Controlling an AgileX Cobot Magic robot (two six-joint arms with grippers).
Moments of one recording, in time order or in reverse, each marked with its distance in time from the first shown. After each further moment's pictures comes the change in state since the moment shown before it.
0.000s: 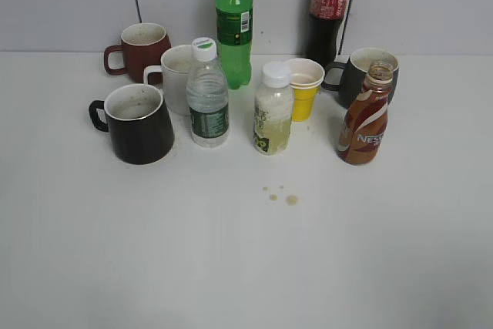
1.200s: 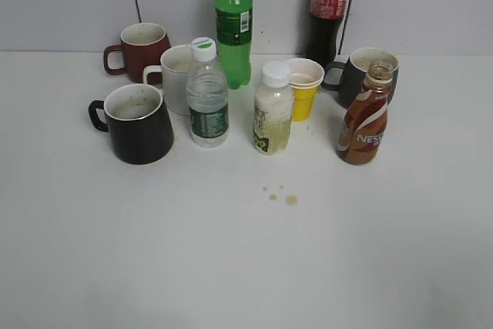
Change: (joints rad) left arm -0.038 0.067 -0.013 -0.013 -0.144 0.000; right arm 0.000 0.013 -0.023 0.011 -0.073 -0.016
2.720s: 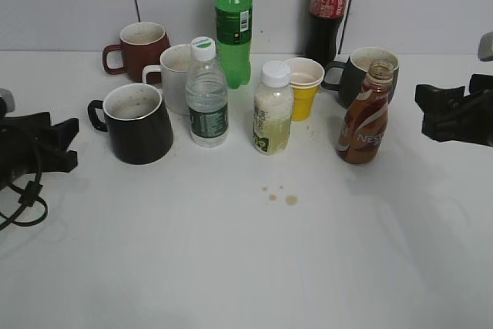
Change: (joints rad) left arm -0.001 1.891 0.130 0.261 -2.078 -0.019; right arm 0.194 1.398 0.156 0.085 -1.600 -0.027
